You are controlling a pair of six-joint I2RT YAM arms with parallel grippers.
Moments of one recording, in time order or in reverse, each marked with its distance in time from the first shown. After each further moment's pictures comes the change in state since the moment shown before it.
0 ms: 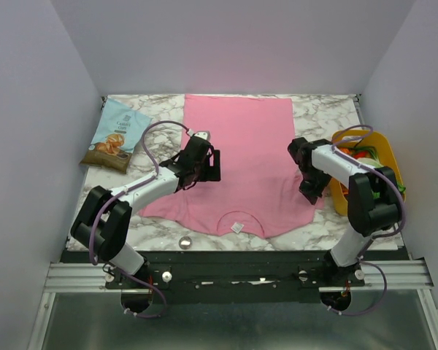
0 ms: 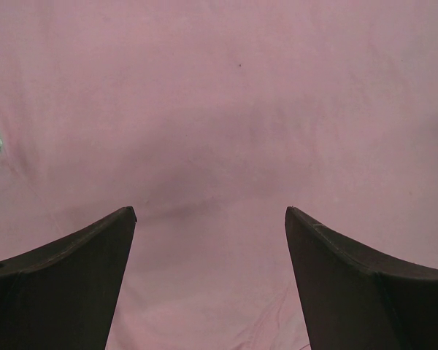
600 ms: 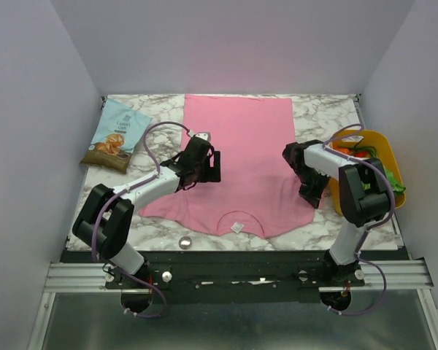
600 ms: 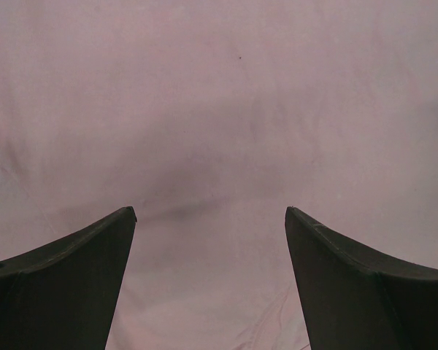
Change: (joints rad) left arm 0.005 0.016 -0.003 0.005 0.018 0.001; right arm 0.027 0.113 0.023 -0.069 0.083 0.031
